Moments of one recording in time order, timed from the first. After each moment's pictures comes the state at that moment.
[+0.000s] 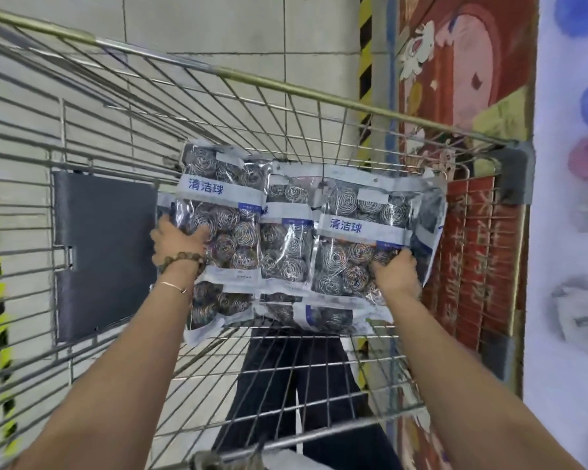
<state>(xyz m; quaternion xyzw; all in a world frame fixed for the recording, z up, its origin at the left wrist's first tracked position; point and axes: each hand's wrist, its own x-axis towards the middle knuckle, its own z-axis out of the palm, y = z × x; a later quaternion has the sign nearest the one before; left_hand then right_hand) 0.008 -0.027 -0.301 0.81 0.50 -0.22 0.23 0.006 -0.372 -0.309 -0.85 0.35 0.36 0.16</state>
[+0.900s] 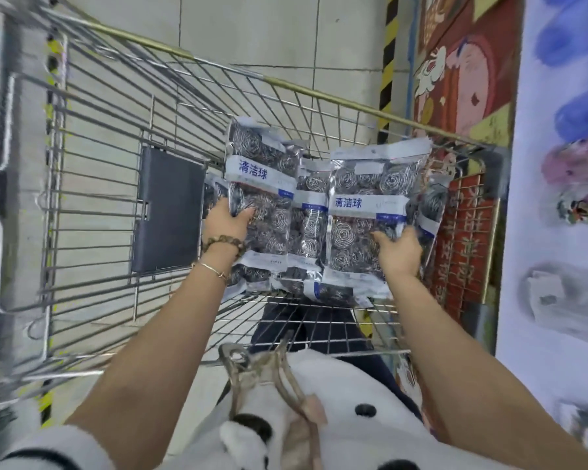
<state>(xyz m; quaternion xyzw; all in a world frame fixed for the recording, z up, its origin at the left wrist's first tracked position) -0.011 -0.071 -0.188 0.83 0.42 -0.19 0.31 0.002 -0.345 -0.212 -0.85 0.34 0.24 0.31</state>
